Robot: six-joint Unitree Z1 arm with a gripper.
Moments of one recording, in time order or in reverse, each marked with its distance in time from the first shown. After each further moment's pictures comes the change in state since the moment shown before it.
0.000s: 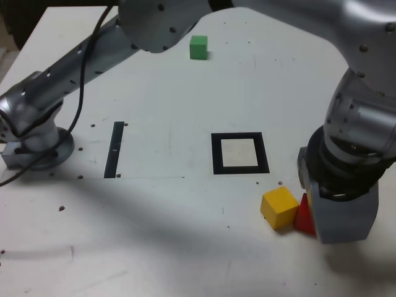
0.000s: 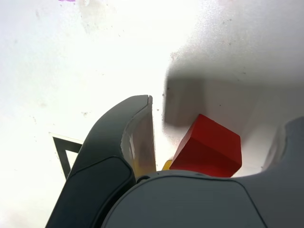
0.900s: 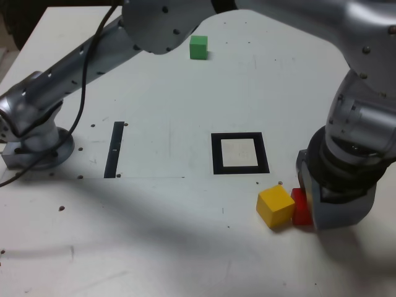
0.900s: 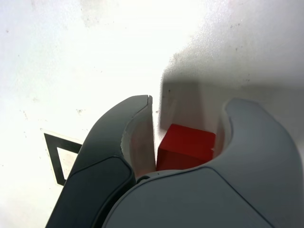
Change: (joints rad) arm 0.007 0.008 -0.002 -0.003 -0.012 -0.042
